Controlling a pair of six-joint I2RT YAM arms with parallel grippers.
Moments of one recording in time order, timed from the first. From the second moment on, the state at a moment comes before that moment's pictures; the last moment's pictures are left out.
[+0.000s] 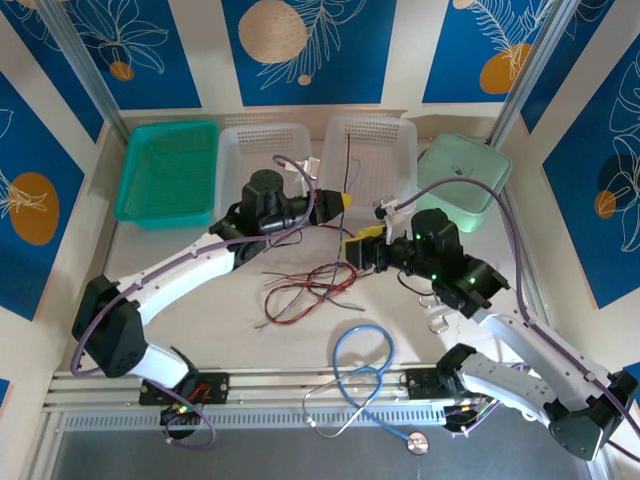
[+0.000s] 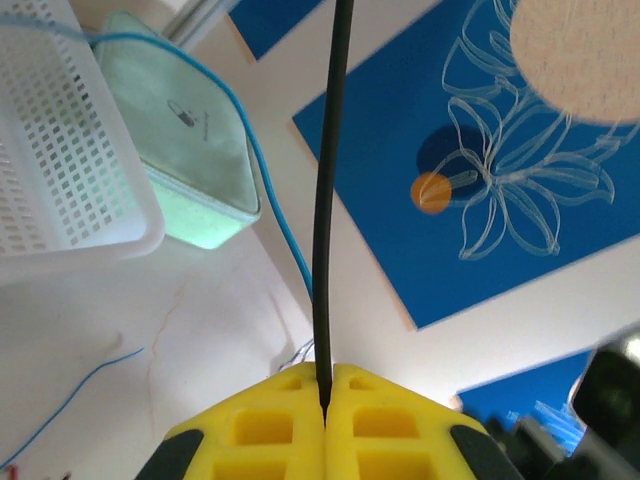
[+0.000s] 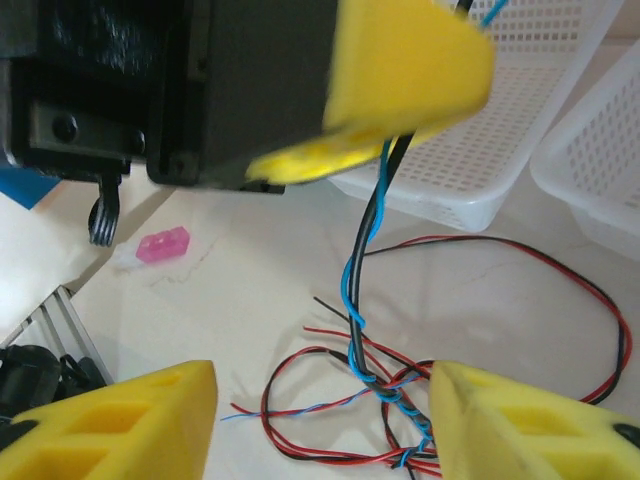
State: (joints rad) left arm -0.72 1.46 1.15 0.15 0.46 -0.80; right arm 0.64 0.88 0.90 -0.43 -0.25 0.34
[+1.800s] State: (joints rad) left arm -0.72 1.34 1.06 0.20 0.51 -0.53; right arm 0.33 1.11 0.99 0.09 -0.60 1.17
